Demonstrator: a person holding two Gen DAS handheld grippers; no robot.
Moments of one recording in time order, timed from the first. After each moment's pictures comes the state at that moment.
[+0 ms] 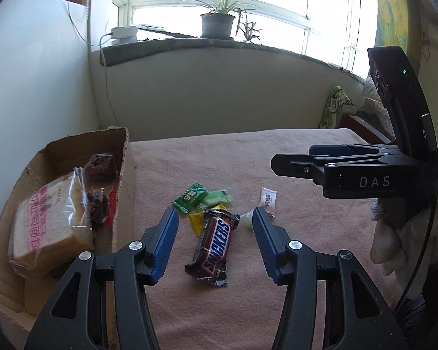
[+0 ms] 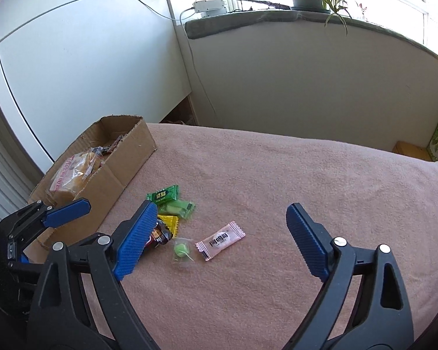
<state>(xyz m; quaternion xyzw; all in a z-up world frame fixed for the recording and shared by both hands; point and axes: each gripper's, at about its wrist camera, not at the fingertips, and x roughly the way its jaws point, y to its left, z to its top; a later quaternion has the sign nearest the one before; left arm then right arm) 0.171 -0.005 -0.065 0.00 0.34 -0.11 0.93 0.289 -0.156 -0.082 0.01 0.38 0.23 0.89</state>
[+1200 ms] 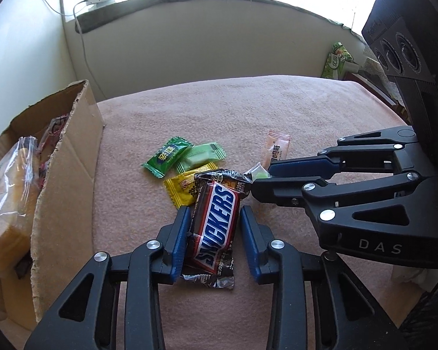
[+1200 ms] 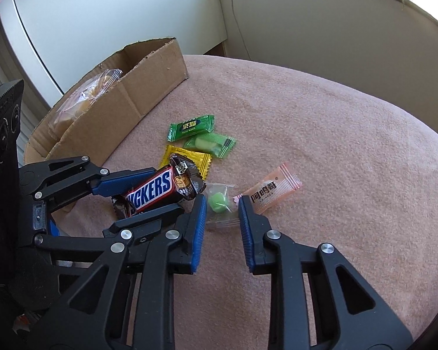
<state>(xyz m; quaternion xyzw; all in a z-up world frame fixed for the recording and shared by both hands) 0.196 -0.024 -0.106 0.03 0.43 -0.12 0.90 0.284 -0.116 -0.129 -0.06 0.46 0.30 0.83</state>
